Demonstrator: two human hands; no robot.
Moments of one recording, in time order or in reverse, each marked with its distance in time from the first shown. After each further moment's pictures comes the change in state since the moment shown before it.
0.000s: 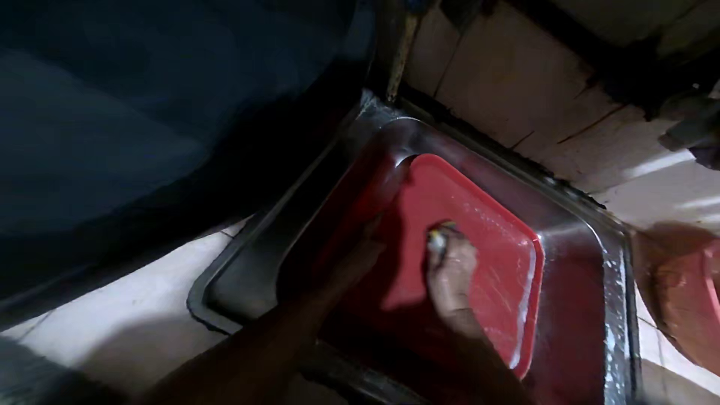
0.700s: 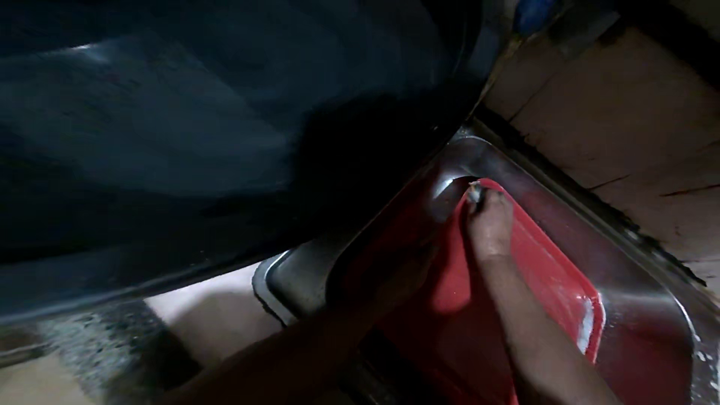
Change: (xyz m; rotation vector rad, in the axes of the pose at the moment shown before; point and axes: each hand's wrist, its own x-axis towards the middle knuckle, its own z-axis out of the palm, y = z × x) left_hand -0.013 -0.013 -0.004 0.426 0.121 0.308; right_hand 0.125 -0.060 0.008 -0.054 -0.116 -0.145
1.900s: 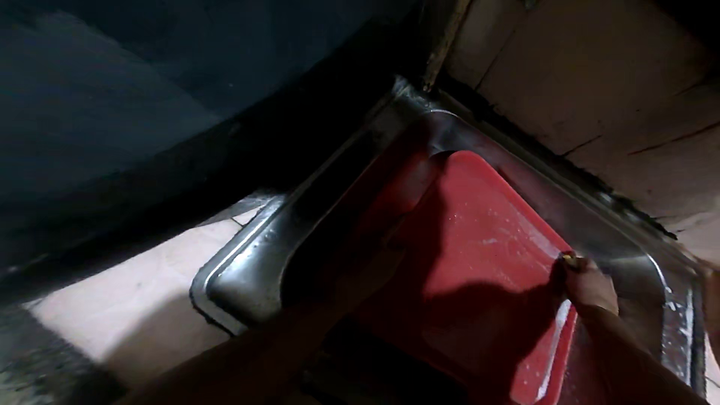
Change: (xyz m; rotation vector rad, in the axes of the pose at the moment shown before) left_hand 0.007 0.014 -0.002 -0.049 -0.199 -0.155; right_hand -0.073 0.283 -0.052 -0.318 -0.256 0.694
